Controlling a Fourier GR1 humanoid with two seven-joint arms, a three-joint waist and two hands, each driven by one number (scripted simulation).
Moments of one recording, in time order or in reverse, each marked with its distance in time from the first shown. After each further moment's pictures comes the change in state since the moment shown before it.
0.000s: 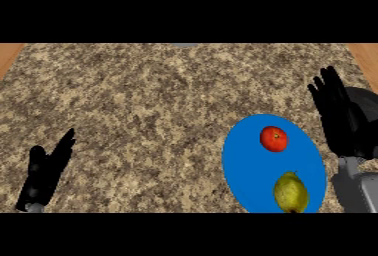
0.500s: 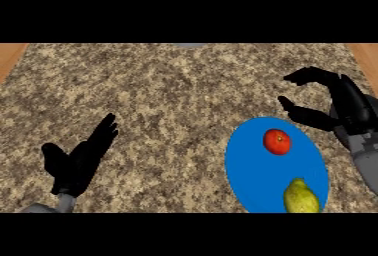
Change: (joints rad) left arm -0.070 -0.142 -0.052 -0.169 0.085 -0.085 -0.027; right arm -0.194 -0.283 0.229 0.079 0.480 0.064 -0.043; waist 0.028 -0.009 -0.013
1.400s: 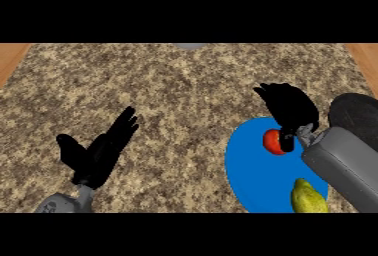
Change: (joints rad) left arm -0.068 -0.105 -0.011 0.014 0.030 -0.038 0.014; right arm -0.247 -0.011 0.439 0.126 0.521 0.467 0.431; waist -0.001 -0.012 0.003
